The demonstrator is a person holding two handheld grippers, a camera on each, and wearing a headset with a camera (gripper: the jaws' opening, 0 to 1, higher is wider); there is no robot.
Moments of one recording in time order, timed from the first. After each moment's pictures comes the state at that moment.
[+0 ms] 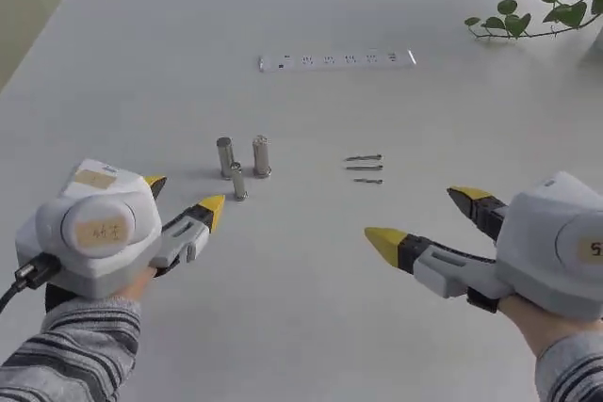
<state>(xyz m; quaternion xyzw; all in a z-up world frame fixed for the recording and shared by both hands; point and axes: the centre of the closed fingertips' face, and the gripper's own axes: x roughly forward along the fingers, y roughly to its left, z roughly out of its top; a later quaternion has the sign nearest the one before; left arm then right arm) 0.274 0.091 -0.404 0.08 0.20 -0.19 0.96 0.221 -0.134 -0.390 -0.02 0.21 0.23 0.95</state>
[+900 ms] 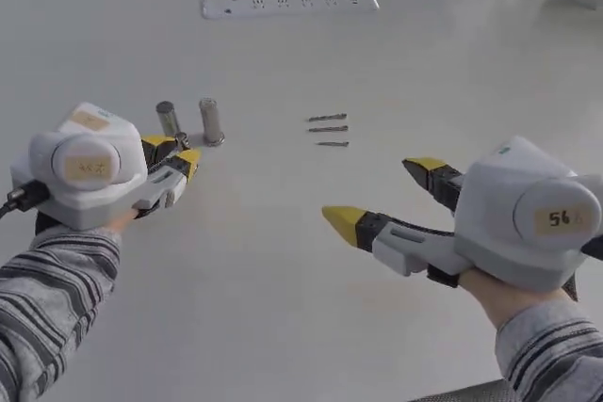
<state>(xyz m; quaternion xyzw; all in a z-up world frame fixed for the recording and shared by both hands) 0.335 0.054 -0.461 0.09 0.23 -0.29 0.92 0.231 -0.124 -0.415 -0.03 0.25 0.22 0.94</state>
